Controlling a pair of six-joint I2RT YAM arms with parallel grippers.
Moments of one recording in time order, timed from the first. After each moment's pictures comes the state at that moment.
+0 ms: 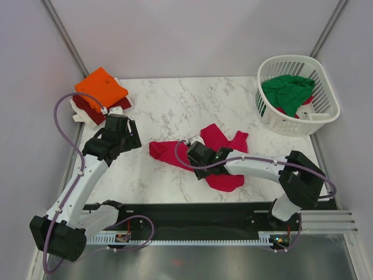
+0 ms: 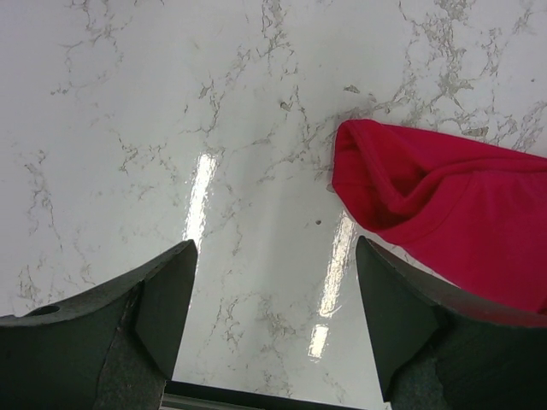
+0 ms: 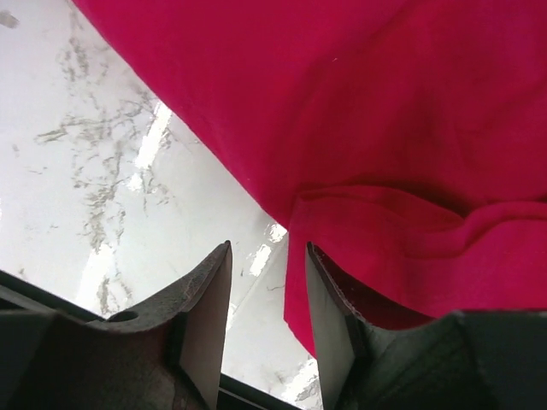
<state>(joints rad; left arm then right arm) -0.28 1.02 0.97 -0.78 -0.31 -0.42 1.00 1.58 0.99 -0.46 0.20 0.45</state>
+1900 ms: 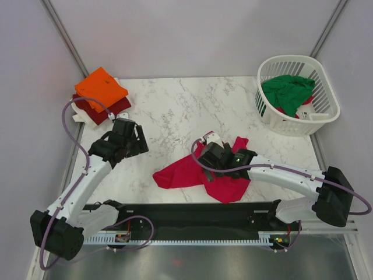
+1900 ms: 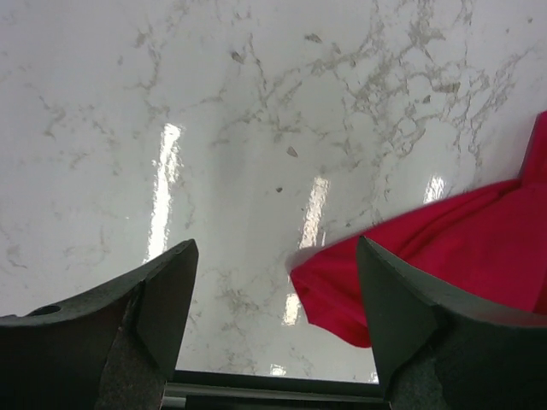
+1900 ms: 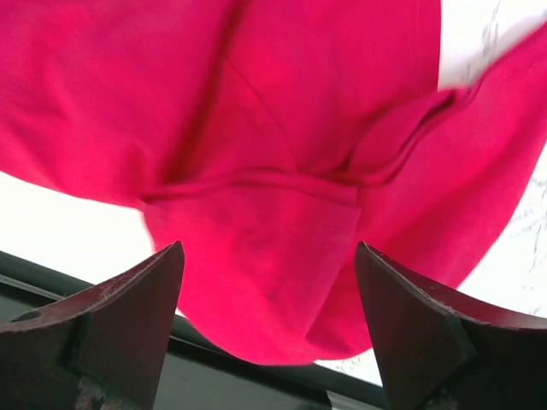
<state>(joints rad) -0.33 1.02 0.92 -0.78 -0.24 -0.52 1.01 1.33 0.98 -0.70 0.37 0.43</state>
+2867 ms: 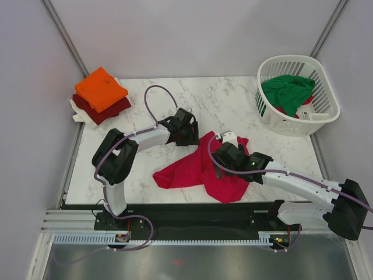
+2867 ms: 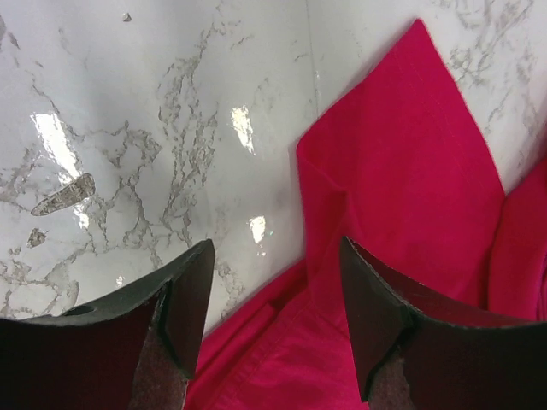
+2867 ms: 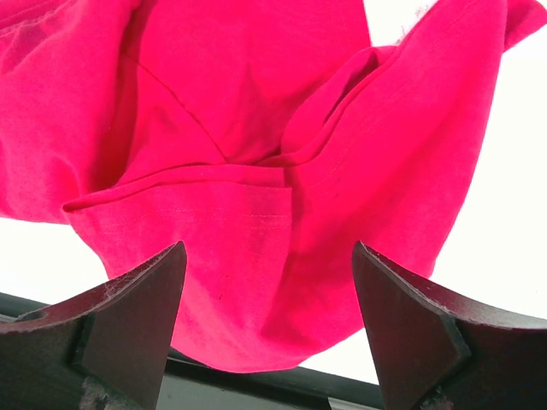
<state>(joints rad) -0.65 1.89 1.23 -0.27 0.03 -0.61 0.92 1.16 0.81 -0.65 0.40 0.50</state>
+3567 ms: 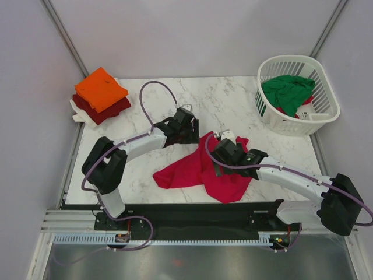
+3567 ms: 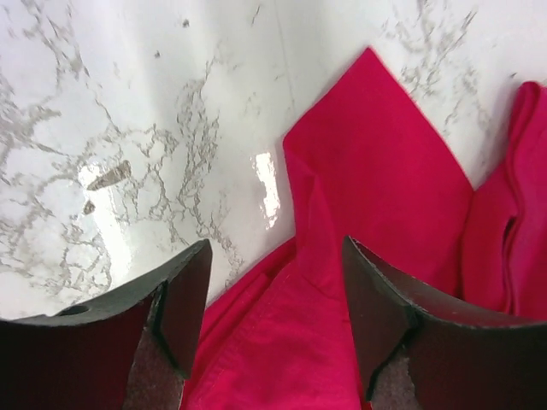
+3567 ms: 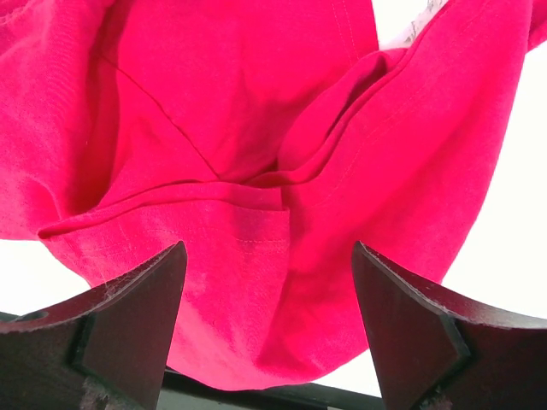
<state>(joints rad) -0.70 1.77 1.19 -0.27 -0.11 -0.58 0.86 1.24 0.81 -0.61 0.34 0.47</state>
